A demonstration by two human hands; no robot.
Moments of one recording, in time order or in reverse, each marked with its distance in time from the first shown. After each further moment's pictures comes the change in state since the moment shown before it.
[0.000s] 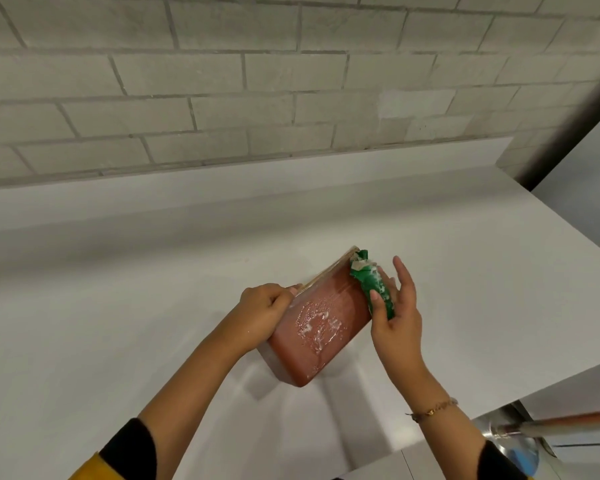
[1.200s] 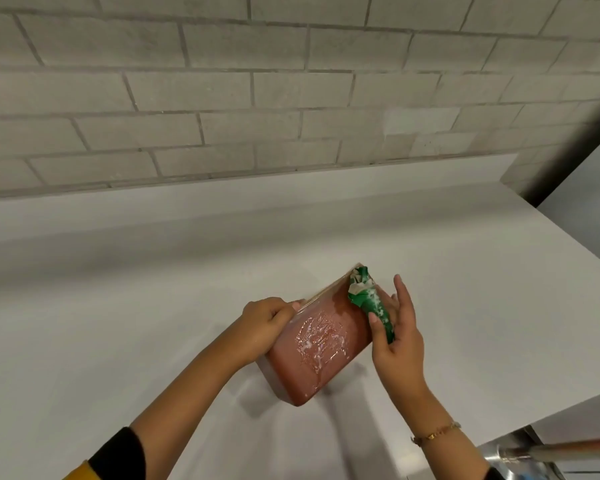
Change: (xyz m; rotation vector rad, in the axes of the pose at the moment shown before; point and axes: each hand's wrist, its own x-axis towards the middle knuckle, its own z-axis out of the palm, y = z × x) left_hand 0.009 -0.007 -0.003 -0.022 -0.035 0.004; right_hand 0.001 0.010 0.002 -0.023 -0.054 -0.035
